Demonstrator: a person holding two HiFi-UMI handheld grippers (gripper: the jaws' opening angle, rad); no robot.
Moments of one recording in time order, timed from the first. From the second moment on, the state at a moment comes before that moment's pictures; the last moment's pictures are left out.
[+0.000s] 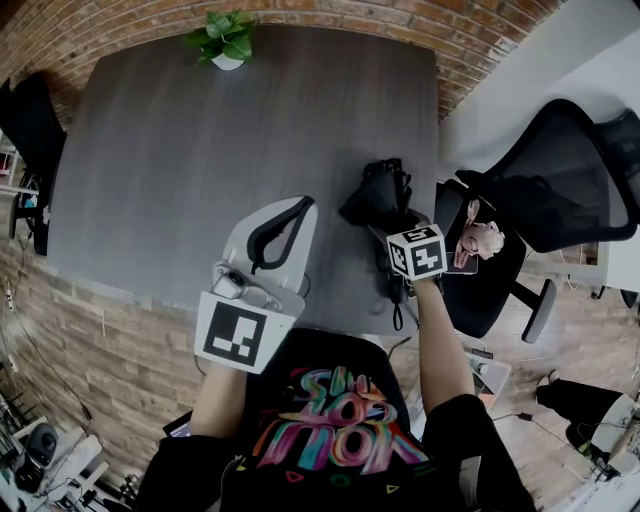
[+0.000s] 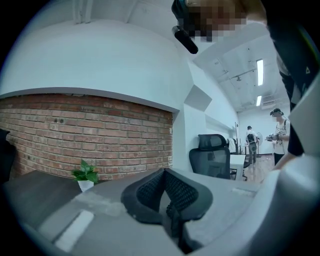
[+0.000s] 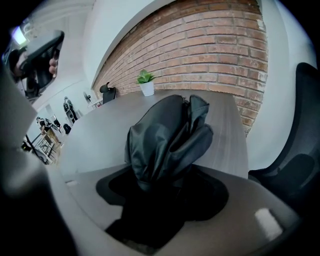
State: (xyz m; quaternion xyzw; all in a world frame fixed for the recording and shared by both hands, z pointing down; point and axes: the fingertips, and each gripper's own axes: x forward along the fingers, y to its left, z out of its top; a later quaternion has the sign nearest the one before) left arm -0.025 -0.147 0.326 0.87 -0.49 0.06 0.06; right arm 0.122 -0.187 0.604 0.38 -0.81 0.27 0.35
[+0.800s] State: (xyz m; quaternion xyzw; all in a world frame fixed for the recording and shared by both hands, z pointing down) left arm -0.035 -0.148 0.286 0.88 -0.48 0.03 0.02; right arm 0.124 -0.171 0.551 0.43 -0.83 0.24 0.27
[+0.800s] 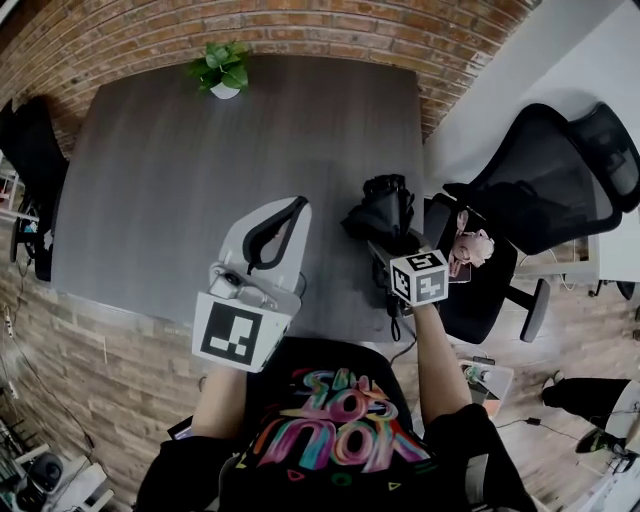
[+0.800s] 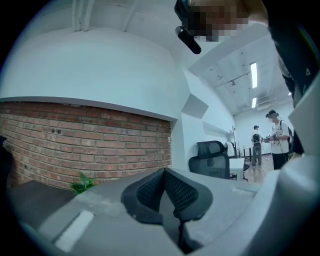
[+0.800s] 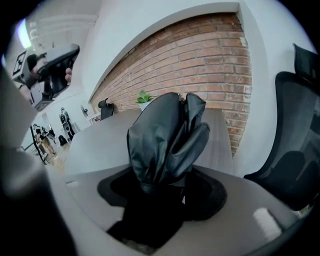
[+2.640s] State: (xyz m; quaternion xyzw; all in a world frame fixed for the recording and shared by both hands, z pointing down) left arm 0.023 -0.159 0.266 0.92 -0.39 0.00 0.01; right arm 0.184 -0.098 0.261 0.55 -0.83 -0.02 0.01
